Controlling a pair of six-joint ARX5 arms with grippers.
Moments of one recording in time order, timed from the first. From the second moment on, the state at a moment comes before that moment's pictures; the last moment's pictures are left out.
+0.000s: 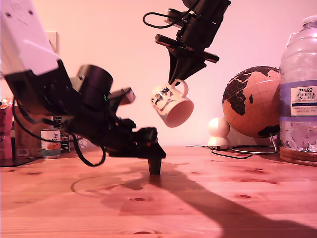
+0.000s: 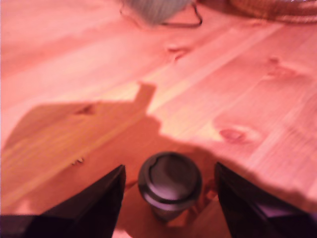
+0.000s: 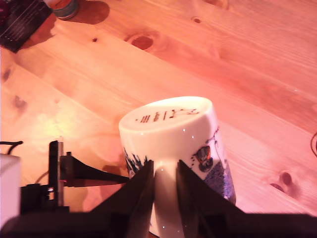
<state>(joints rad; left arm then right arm) -0.50 2.10 1.05 0.59 0.30 0.03 0.42 2.12 2.15 -0.88 -0.18 -0.07</state>
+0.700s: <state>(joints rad) -0.50 2.11 1.11 0.47 0.29 0.06 0.40 2.12 2.15 -0.87 -0.20 -0.07</state>
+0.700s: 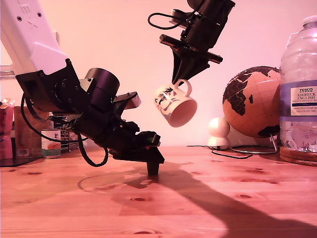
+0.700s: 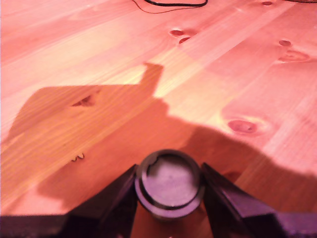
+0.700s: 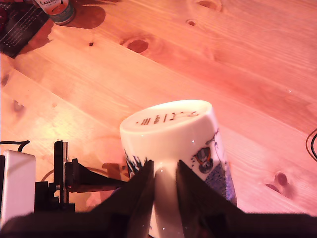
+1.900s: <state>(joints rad) -0.23 1.96 1.13 0.18 0.29 0.08 0.40 2.12 2.15 -0.88 -0.20 -0.08</state>
